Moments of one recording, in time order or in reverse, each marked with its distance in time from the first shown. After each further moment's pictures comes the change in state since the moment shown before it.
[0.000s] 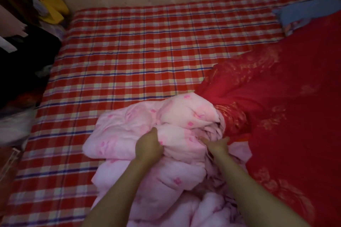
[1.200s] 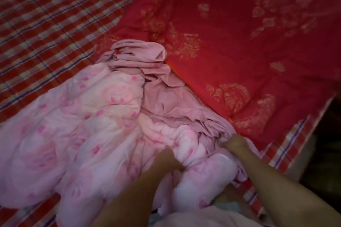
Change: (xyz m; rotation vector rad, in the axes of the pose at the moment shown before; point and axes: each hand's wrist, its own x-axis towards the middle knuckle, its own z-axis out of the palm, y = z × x) left_hand -0.106 -0.005 0.130 0.339 -0.956 0.313; right_hand -0.098 0.251 -0.093 -0.368 0.203 0.423
